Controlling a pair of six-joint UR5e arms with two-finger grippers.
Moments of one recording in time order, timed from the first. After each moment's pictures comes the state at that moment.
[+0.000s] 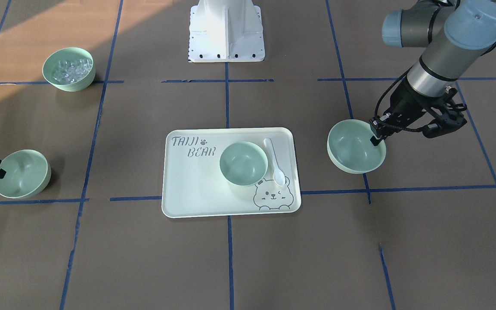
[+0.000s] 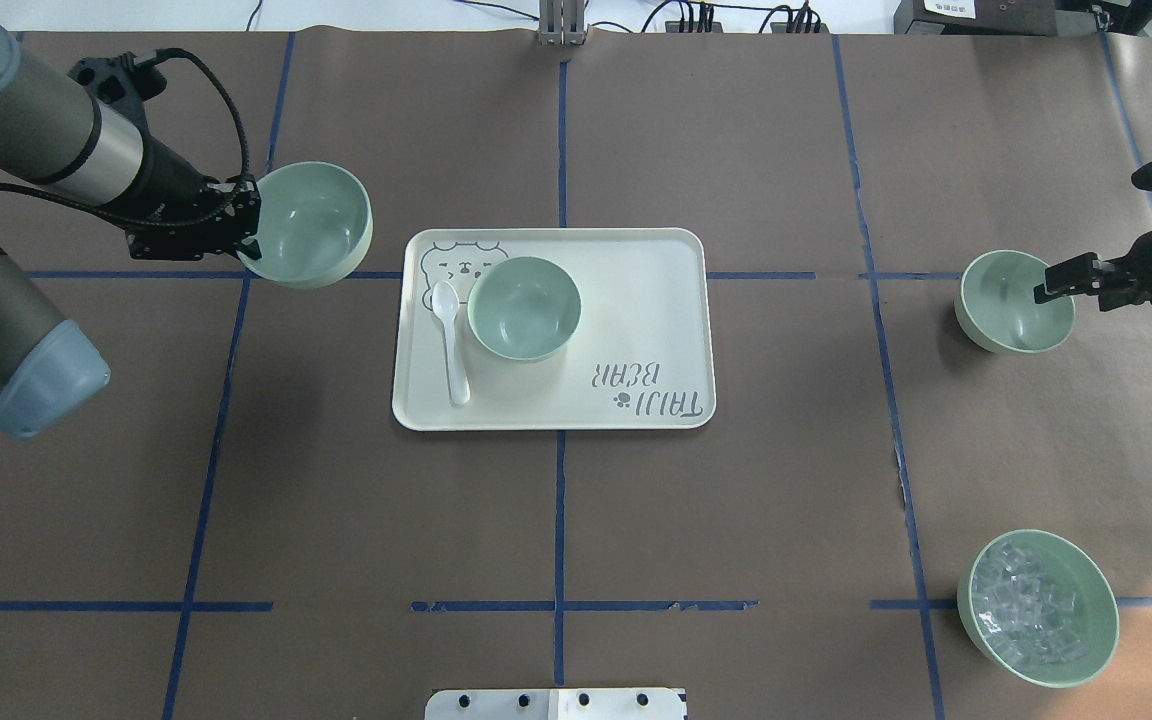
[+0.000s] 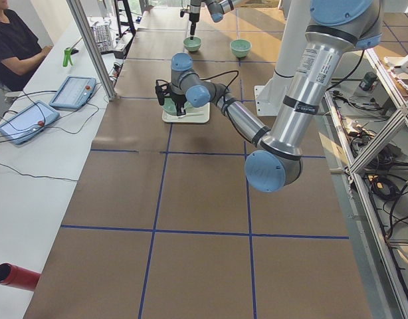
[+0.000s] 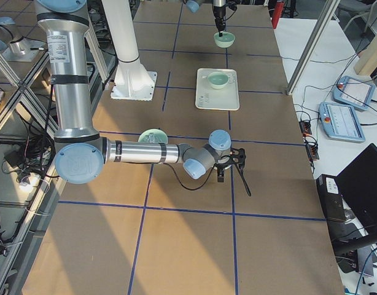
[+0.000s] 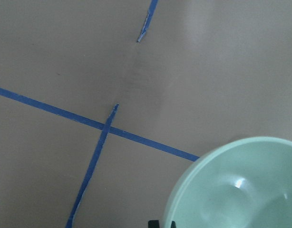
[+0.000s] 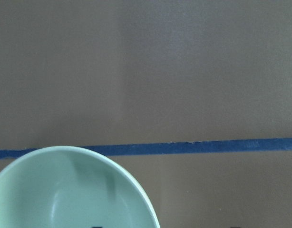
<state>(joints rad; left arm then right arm) -0.89 -1.96 -1.86 -1.75 -2.14 -1.37 1.11 -1.50 1.41 -0.80 2.26 0.84</state>
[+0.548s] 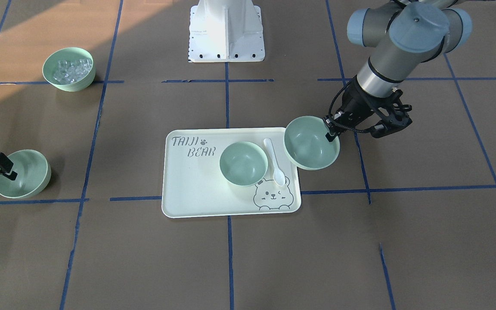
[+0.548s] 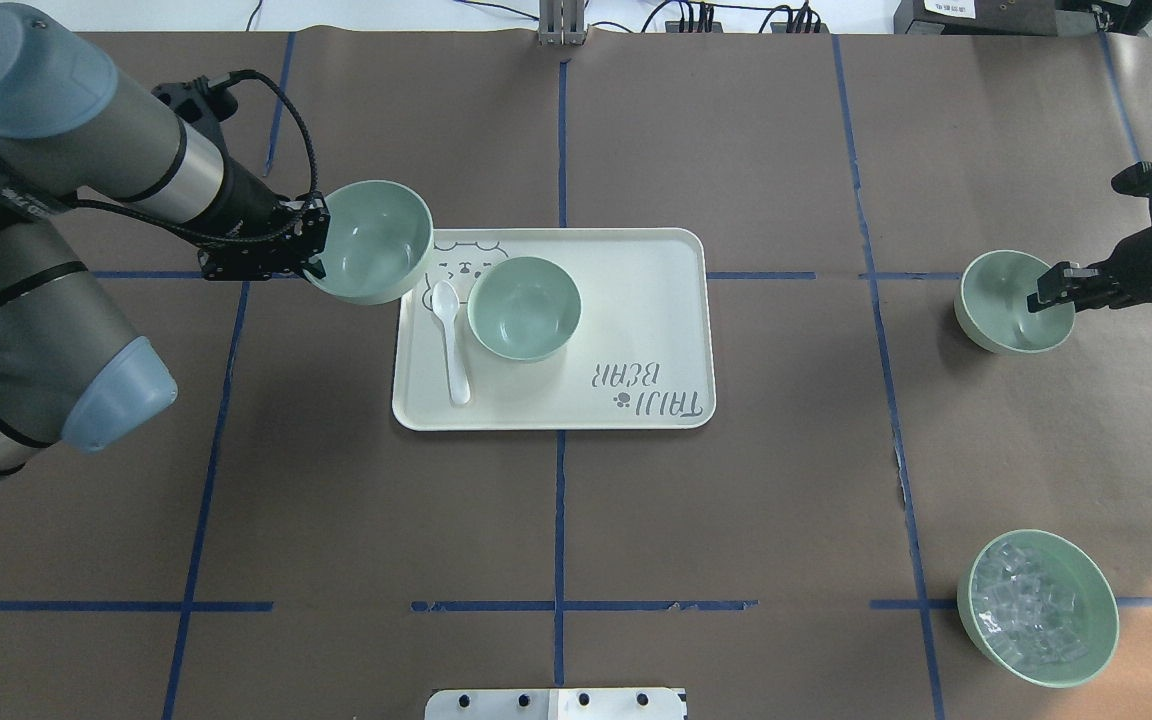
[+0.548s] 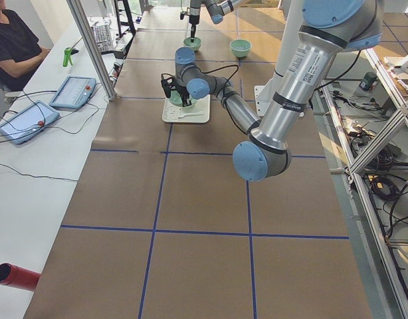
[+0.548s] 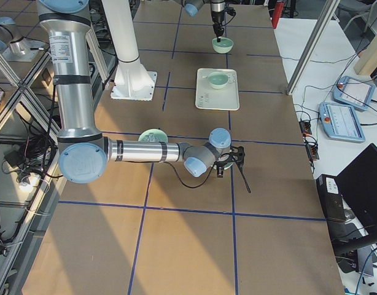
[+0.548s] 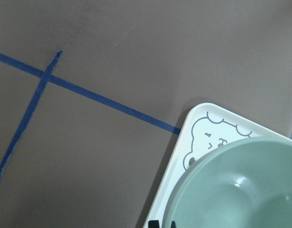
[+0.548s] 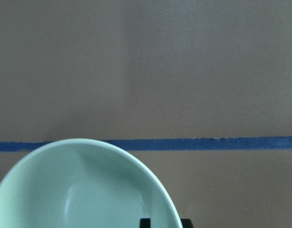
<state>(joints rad) -0.81 -2.07 -1.79 -1.75 -2.14 -1.52 1.09 -1.49 1.41 -0.80 2.27 0.83</state>
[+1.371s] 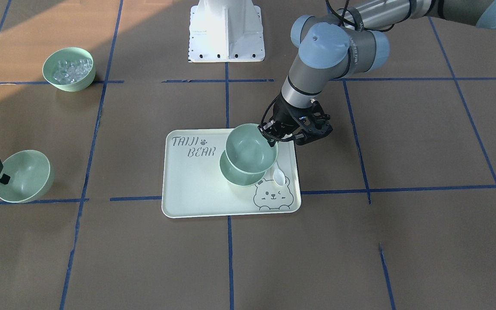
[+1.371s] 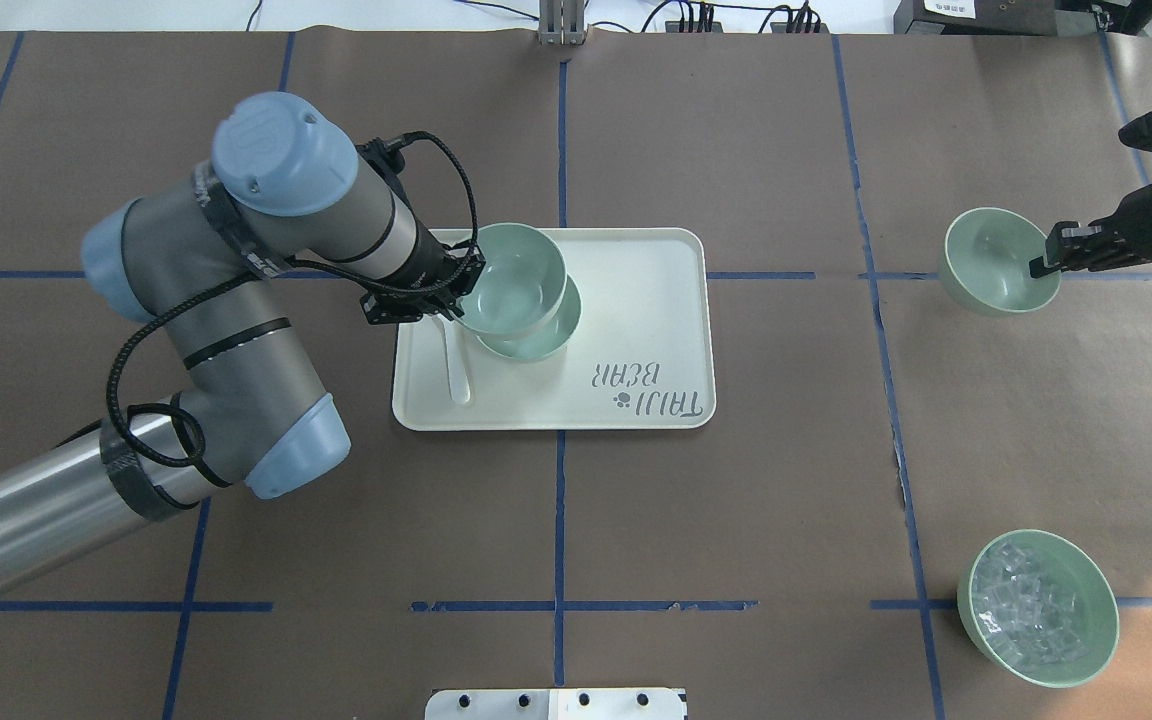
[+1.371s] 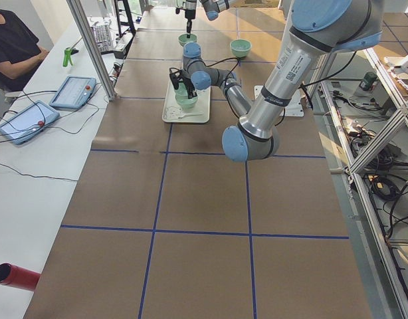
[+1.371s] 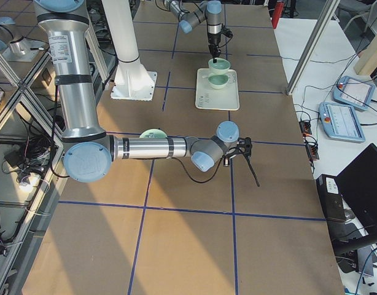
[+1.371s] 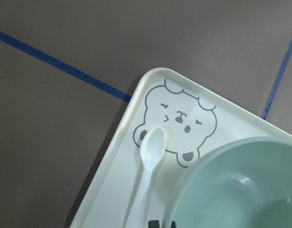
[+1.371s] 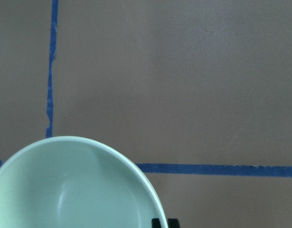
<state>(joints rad) -0.65 -2.24 -1.62 -1.79 -1.98 -1.61 1.17 -1.43 1.42 -0.82 2.38 0.84</state>
